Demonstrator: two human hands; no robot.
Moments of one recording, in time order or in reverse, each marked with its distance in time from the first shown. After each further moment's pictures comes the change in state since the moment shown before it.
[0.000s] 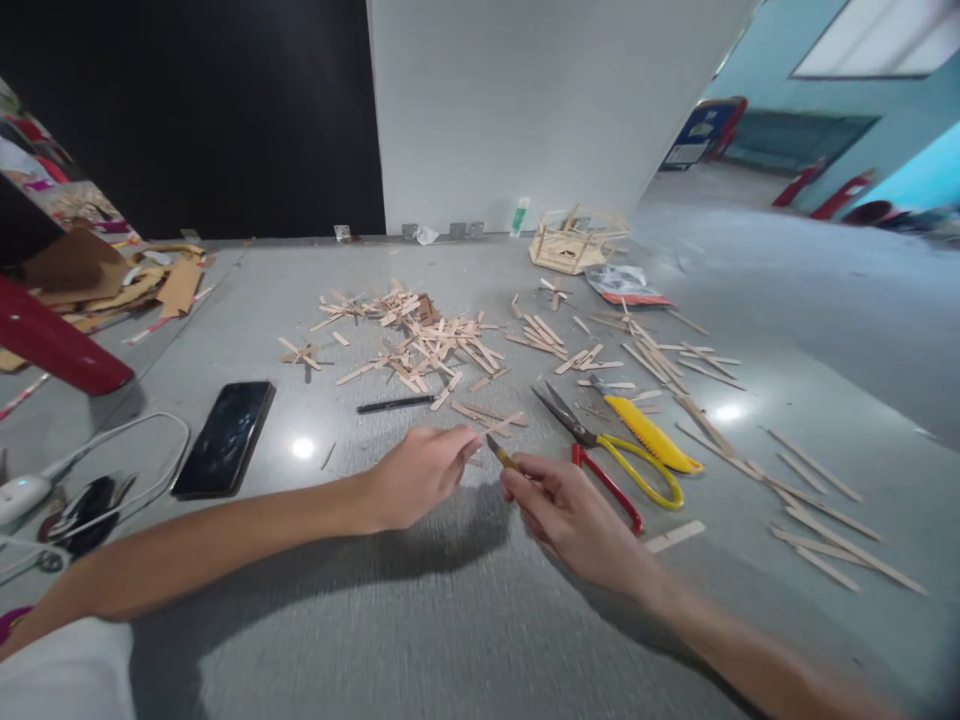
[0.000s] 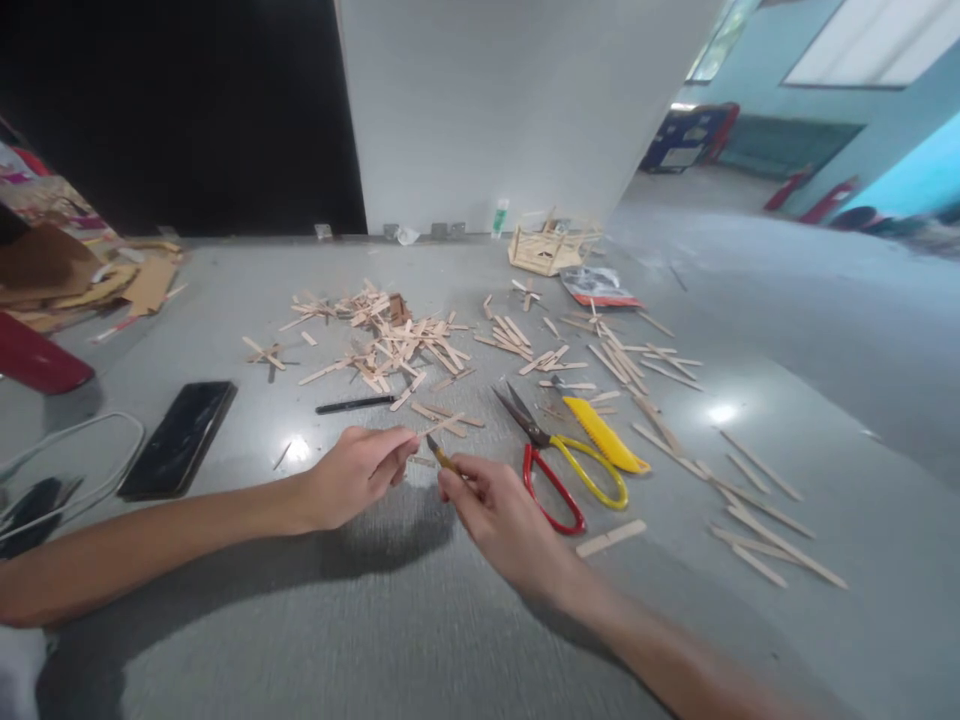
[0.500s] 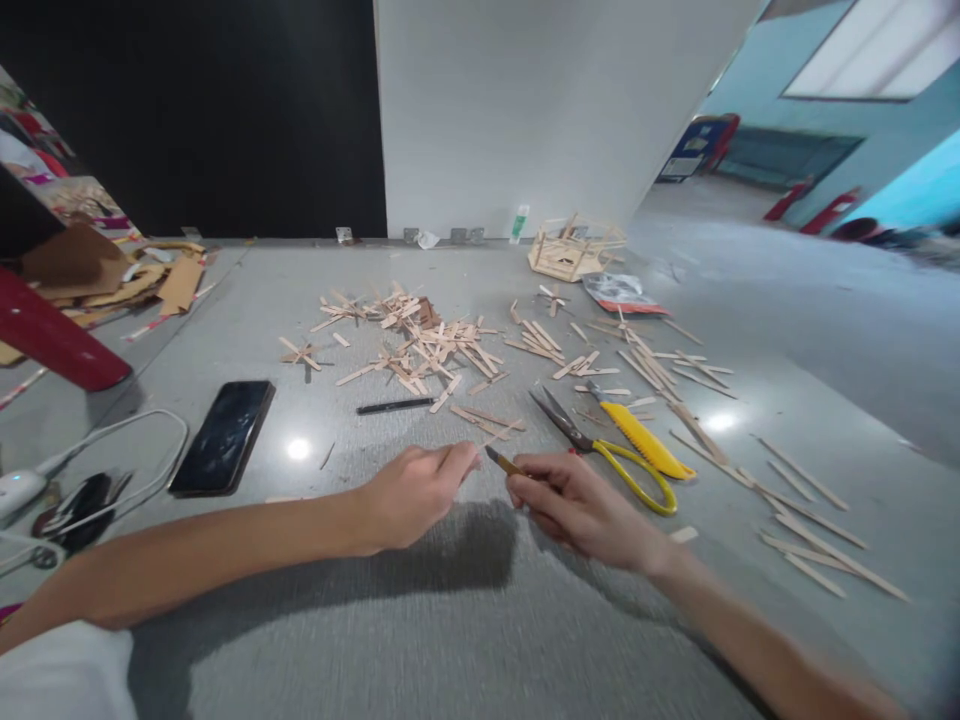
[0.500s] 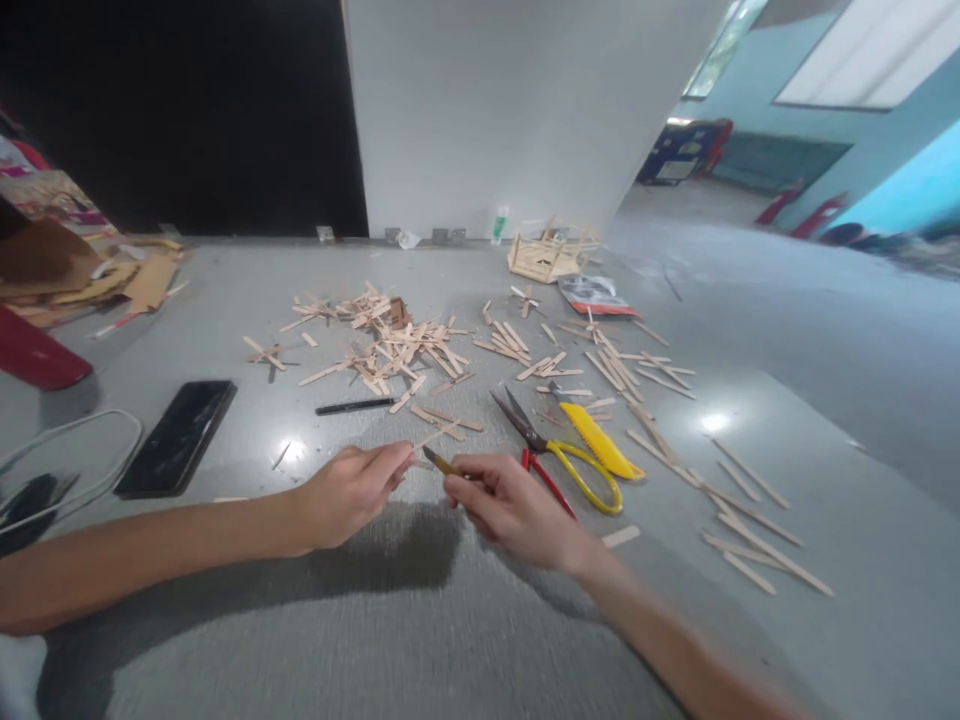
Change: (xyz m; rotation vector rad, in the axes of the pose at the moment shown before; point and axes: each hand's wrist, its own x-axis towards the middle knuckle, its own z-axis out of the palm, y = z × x) left_hand -0.020 -0.007 0.014 0.433 0.060 0.266; right_hand 0.005 -0.002 -0.021 -0.086 -0.193 -0.004
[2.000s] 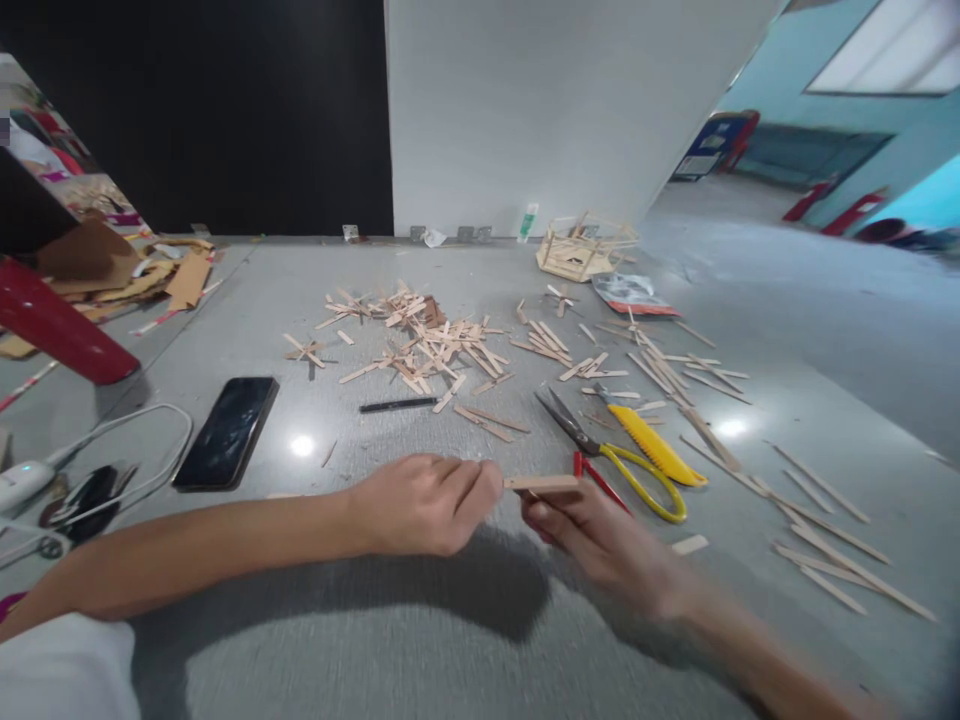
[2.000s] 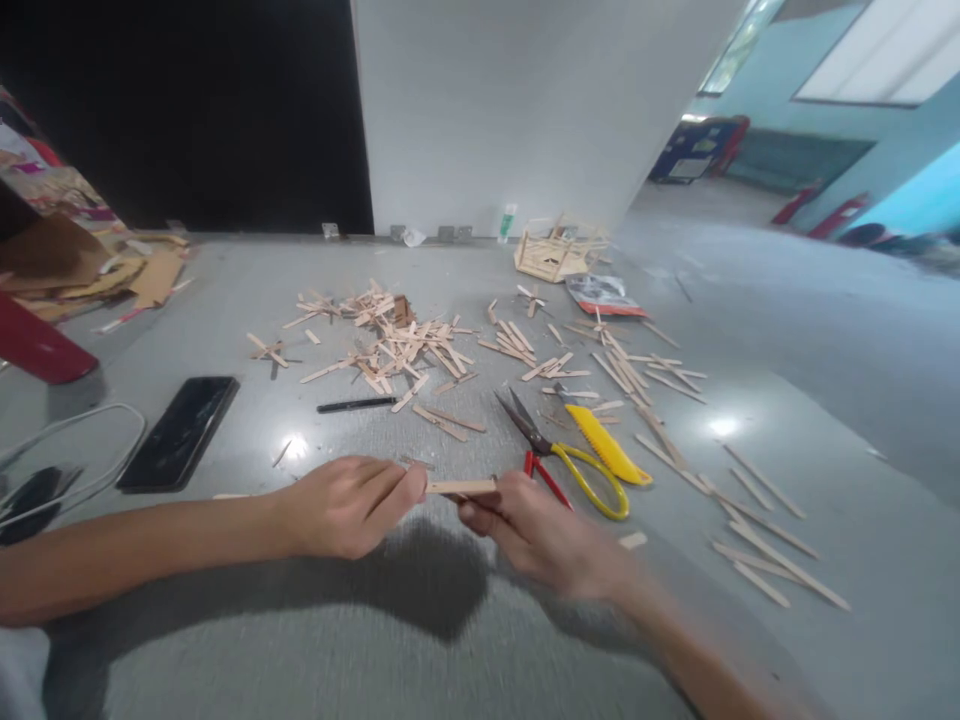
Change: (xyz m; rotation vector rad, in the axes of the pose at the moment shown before) left_hand 0.017 0.019 -0.029 0.407 0.114 0.331; right_hand -0.016 0.006 0.003 -0.344 0.151 -0.222
